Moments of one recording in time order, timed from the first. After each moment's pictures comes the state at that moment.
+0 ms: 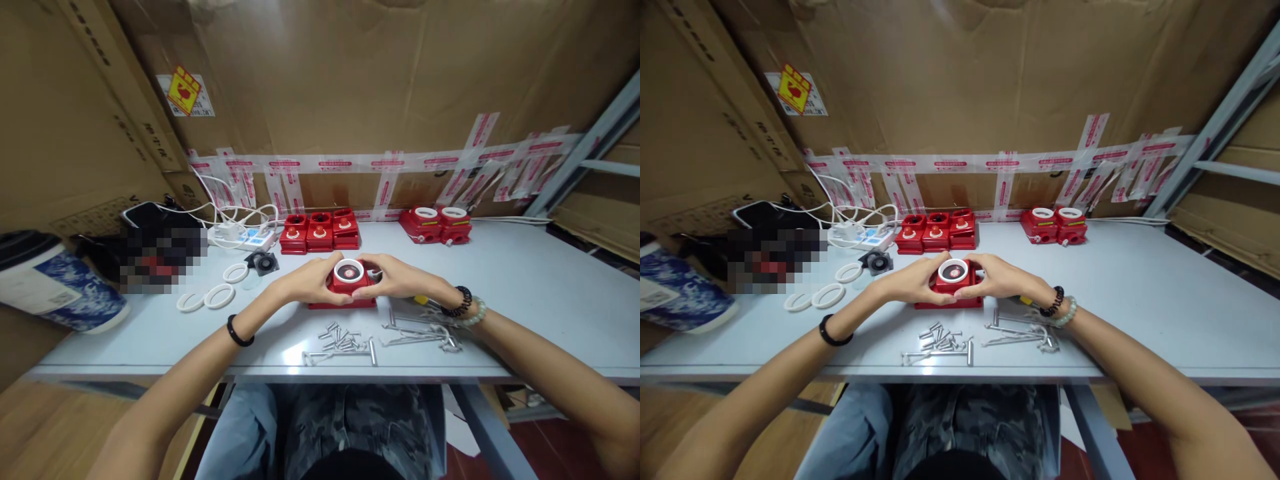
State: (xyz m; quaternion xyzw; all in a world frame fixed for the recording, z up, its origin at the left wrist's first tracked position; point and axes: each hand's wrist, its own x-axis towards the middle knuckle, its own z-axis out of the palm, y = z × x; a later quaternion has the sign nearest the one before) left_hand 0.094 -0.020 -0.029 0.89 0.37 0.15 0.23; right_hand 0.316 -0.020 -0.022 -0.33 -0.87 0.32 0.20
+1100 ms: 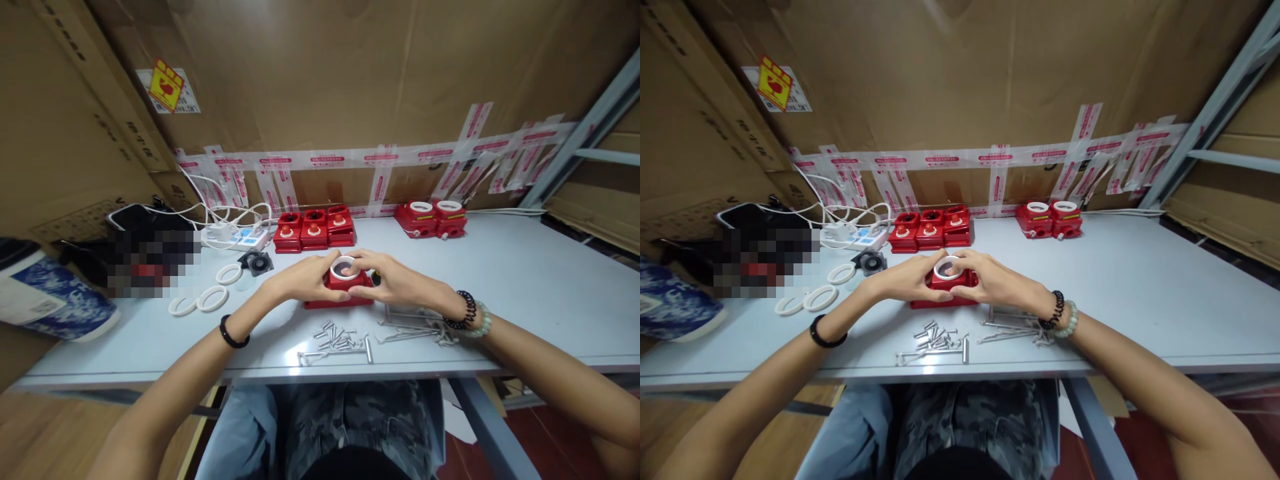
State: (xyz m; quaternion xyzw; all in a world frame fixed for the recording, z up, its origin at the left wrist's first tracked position) left_hand 0.100 -0.021 -0.022 0.91 0.38 0.08 0.15; right_hand 0.318 -0.039 -0.023 -0.29 -0.91 0.19 0.22
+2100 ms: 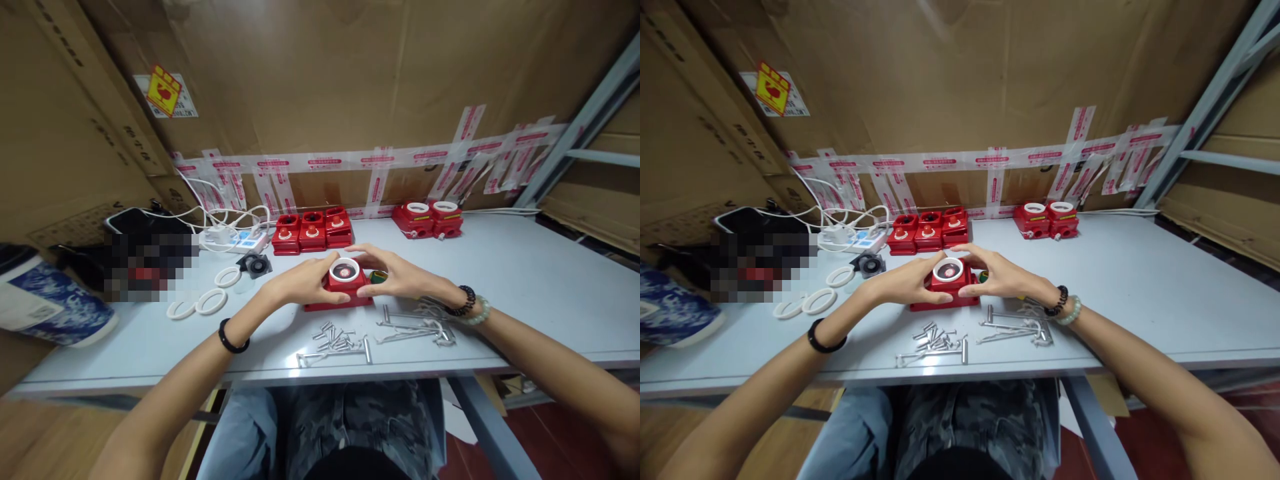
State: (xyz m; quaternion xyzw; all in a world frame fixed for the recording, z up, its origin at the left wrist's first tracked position) left_hand 0.101 -0.023 -0.021 0.90 0.39 0.07 0.20; right_hand 0.337 -0.022 -0.036 -0.27 -0.84 0.39 0.26
